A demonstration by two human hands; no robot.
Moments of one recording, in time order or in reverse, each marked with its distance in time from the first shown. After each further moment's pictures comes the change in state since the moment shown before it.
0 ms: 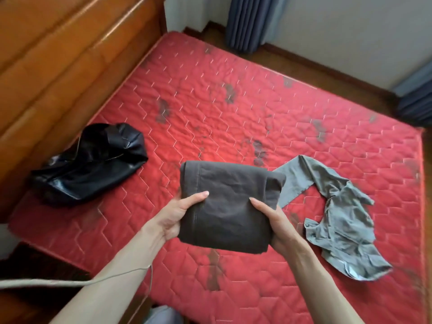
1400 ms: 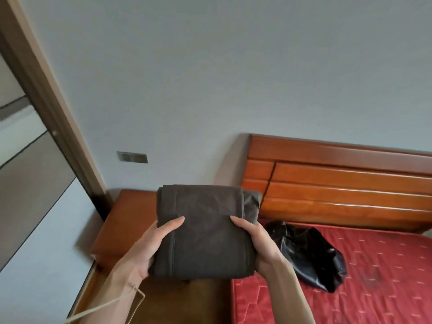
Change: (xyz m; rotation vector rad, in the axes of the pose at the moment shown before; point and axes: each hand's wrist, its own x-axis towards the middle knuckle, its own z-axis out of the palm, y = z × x) left_hand -0.571 -0.147 -0.320 -0.719 0.807 0.826; right_hand -0.329 0.199 0.512 -0.737 -1.048 0.223
